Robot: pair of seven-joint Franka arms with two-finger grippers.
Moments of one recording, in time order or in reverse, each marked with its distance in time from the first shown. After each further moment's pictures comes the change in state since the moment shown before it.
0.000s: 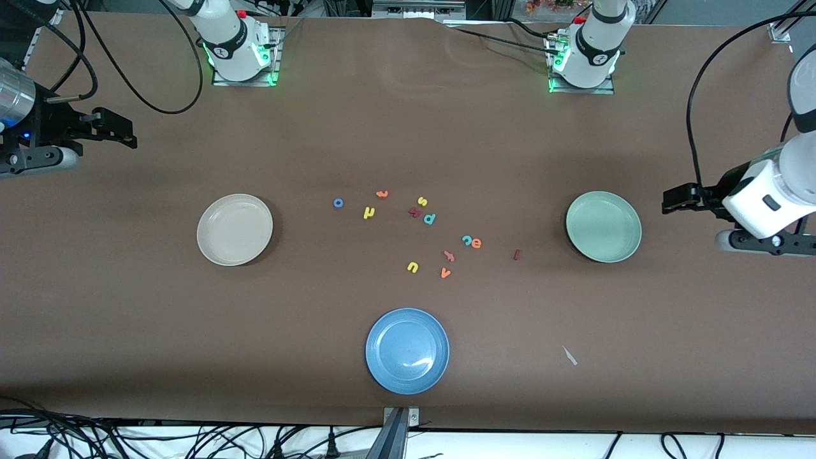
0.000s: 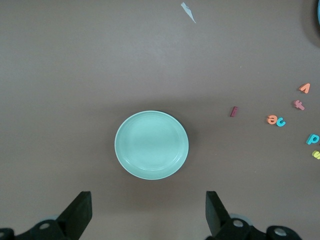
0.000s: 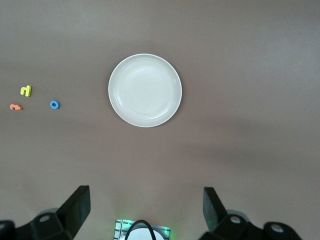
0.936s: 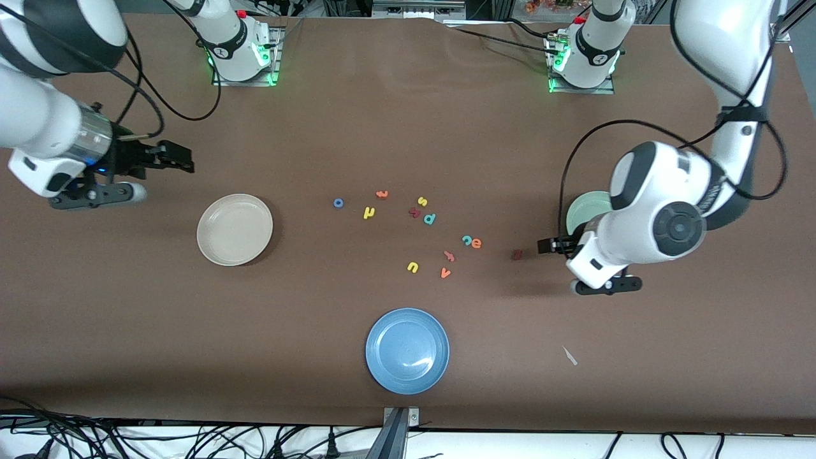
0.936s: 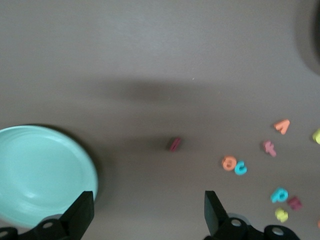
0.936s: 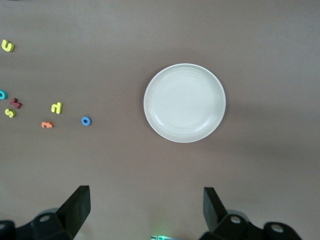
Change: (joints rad) left arm -0.193 0.210 -0.007 -0.214 -0.069 0.429 -0.356; right arm 0.075 0.111 0.053 0.004 0.088 0.092 0.174
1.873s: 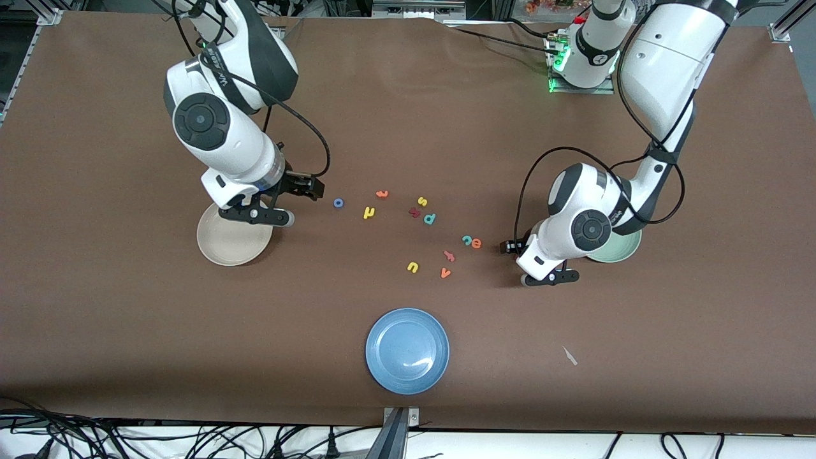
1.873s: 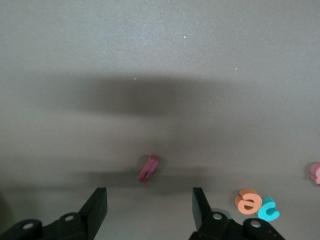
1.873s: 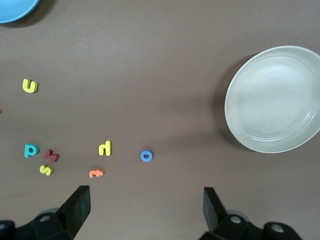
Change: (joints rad) left arm -0.054 0.122 0.000 -0.205 0.000 0.339 -0.051; right arm 0.132 0.145 0.191 -0.131 -0.040 0.357 0.570
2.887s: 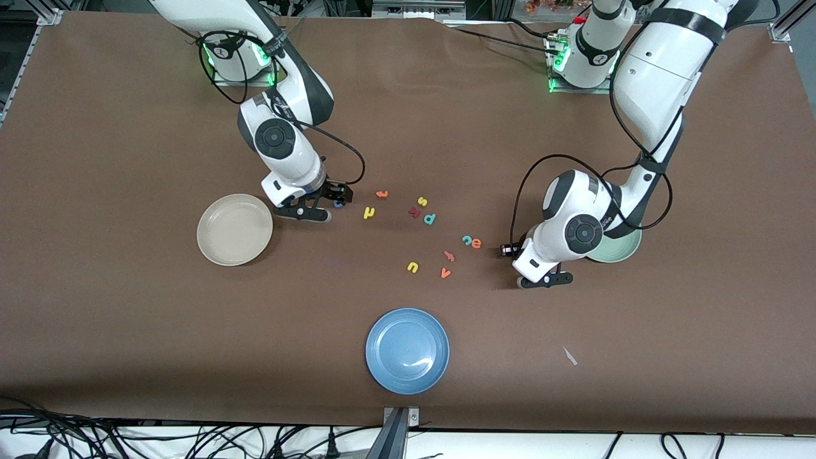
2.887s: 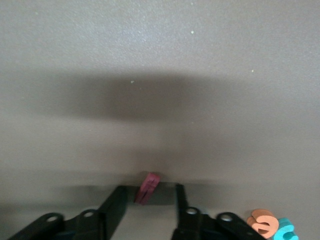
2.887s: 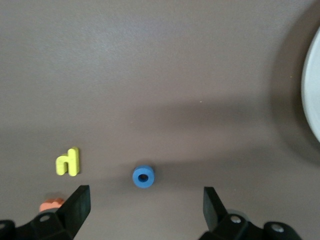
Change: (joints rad) left arm -0.002 0.041 0.006 -0.006 0.008 0.053 0.000; right arm -0.001 0.106 0.086 -0.351 -0.085 0.493 0.080
